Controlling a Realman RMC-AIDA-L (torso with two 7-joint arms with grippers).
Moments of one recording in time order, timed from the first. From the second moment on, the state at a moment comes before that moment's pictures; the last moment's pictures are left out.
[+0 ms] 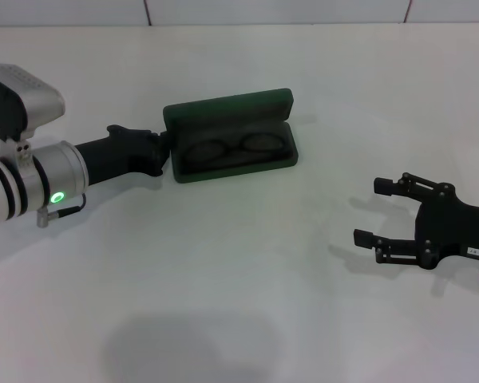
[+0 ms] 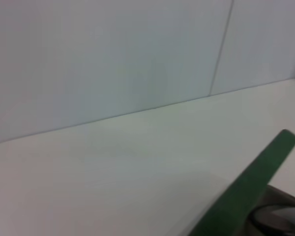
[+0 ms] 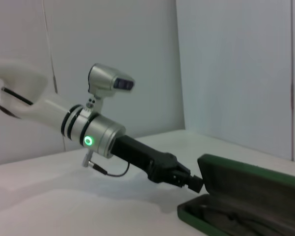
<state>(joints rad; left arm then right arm) -0.57 -2.09 0.82 0.39 1.75 0.97 -1.22 0.40 2.02 -1.10 -0.48 -1.53 -1.43 0.95</state>
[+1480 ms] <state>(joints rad) -0.42 -2.09 1.05 0.94 1.76 1.07 -2.06 0.40 2.02 -1.11 -0.47 -1.52 -1.39 0.95</state>
